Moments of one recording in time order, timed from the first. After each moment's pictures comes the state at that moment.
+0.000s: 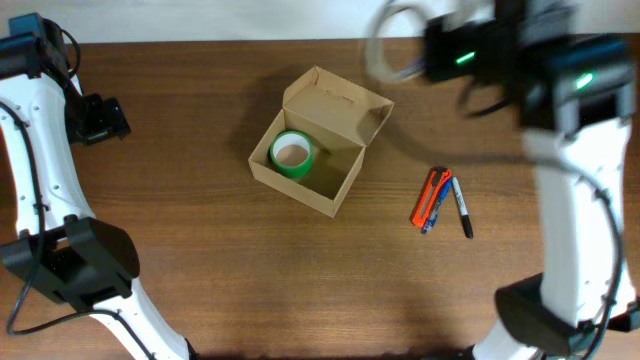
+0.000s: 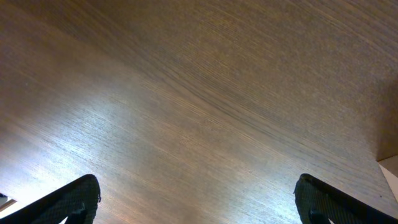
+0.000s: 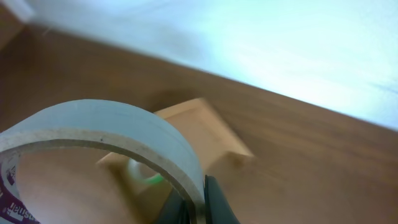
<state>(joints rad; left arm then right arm) 0.32 2.07 2.24 -1.61 -0.16 -0.15 0.35 1.83 2.48 -1.33 -0.06 0.02</state>
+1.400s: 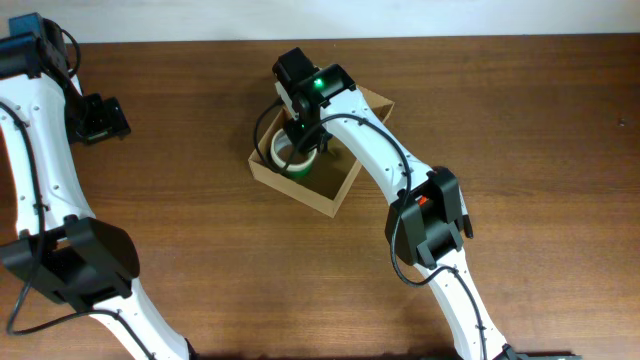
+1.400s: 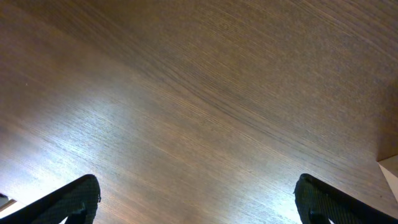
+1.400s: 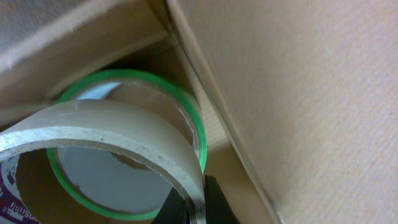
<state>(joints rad) 0.32 2.07 2.24 -1.61 -0.16 -0.15 0.58 2.51 2.44 -1.25 0.02 0.00</state>
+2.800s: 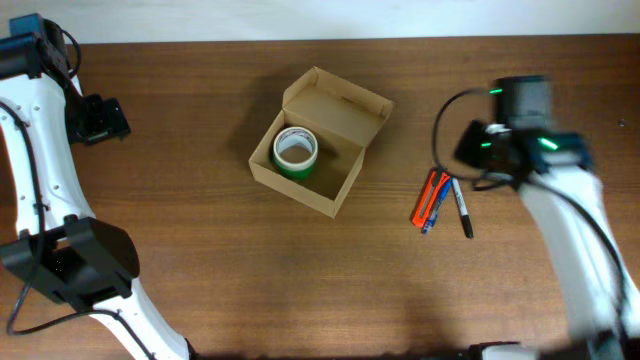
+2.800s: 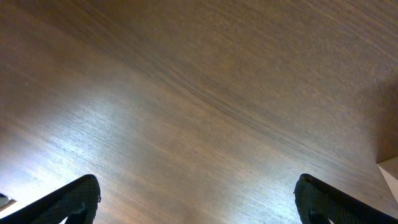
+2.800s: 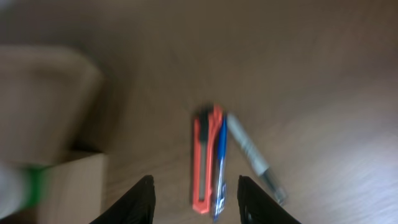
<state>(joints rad) 0.32 2.07 2.24 -1.61 -0.16 -0.15 0.05 1.50 1.33 -0.93 0.06 0.55</state>
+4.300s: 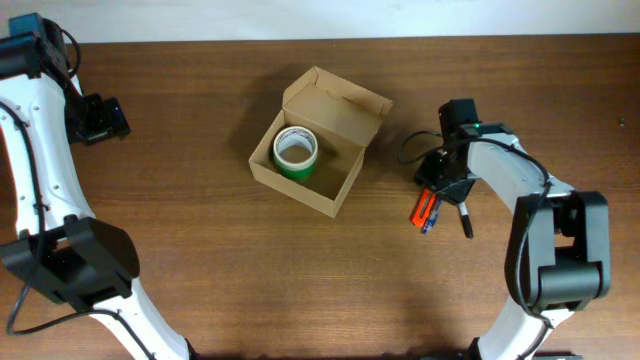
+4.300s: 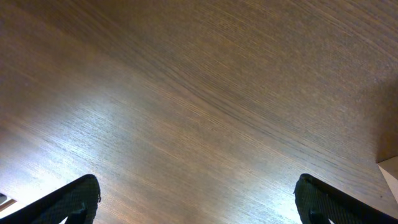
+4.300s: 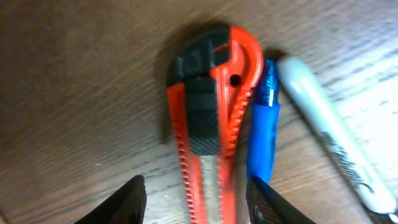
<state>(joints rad) 0.32 2.07 2.24 -1.61 -0.16 -0.15 0.07 1.93 1.26 -0.80 -0.09 0.65</state>
